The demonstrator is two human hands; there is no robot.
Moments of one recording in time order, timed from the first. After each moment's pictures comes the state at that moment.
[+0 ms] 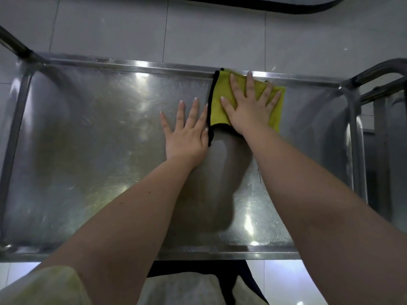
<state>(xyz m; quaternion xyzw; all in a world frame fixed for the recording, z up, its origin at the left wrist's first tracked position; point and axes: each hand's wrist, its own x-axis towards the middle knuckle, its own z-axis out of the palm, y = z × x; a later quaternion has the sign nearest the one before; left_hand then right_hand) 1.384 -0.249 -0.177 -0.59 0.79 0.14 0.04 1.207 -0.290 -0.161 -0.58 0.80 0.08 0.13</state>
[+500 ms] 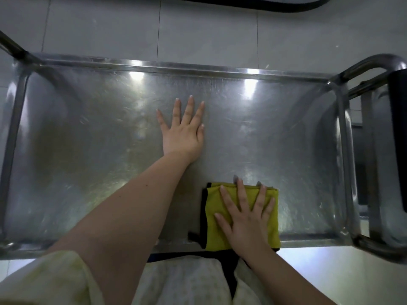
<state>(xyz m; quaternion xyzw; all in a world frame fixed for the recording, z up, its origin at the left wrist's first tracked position) 1.388 -0.250 -0.170 -0.58 0.80 0.16 0.04 1.260 -0.014 -0.151 -0.63 0.75 0.11 0.16</state>
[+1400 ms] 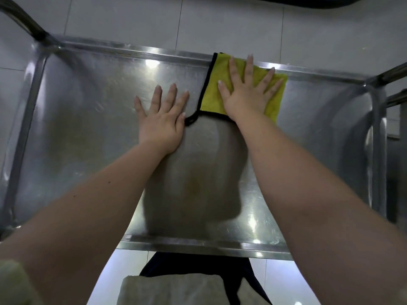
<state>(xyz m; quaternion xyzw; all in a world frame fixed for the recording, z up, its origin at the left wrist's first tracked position) 1.466 -0.282 -0.174 -0.61 0.78 0.12 0.04 1.252 -0.325 -0.162 -0.58 0.80 0.07 0.13</state>
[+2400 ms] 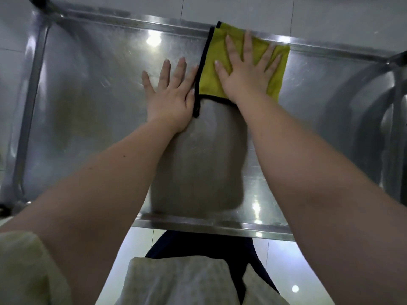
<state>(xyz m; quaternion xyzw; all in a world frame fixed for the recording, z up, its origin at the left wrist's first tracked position) 1.463 -0.280 -0.177 -0.61 0.78 0.11 0.03 1.278 -0.315 -0.164 -0.60 0.78 0.05 0.13</state>
